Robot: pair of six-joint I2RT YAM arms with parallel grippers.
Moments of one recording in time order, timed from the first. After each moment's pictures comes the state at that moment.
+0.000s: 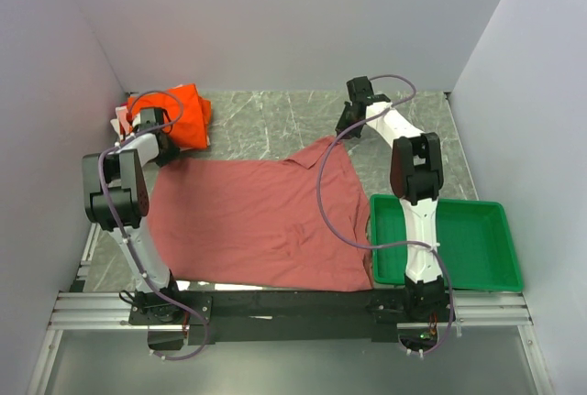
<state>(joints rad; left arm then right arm) 0.14 1.94 1.26 -0.27 -0.20 -0.56 0.22 2.34 1.97 -0.65 -0.04 0.62</state>
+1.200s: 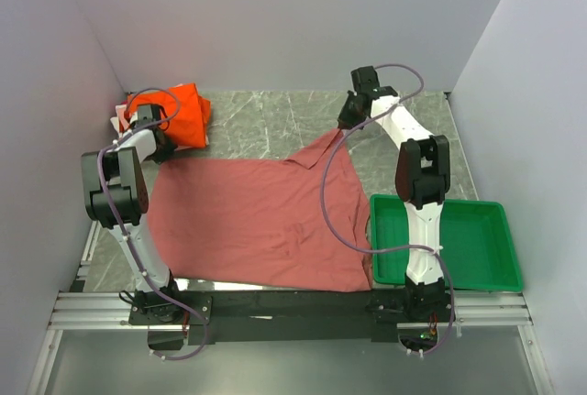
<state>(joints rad) 0.16 1.98 1.33 -0.31 -0.18 -0.56 0.22 2.25 1.95 -0.67 -0.05 0.62</state>
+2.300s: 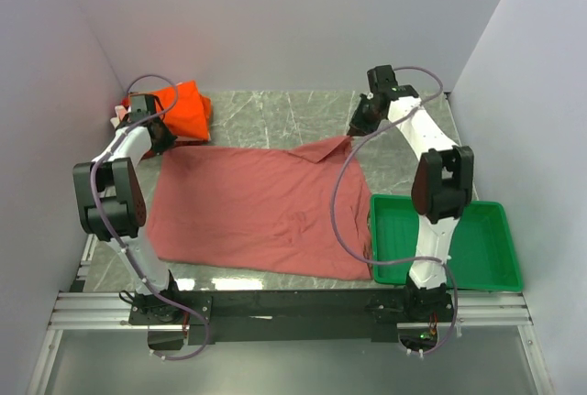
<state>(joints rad) 0.15 1.85 1.35 -0.37 -0.07 -0.51 0.18 2.05 1.83 -0.80 -0.14 0.62</state>
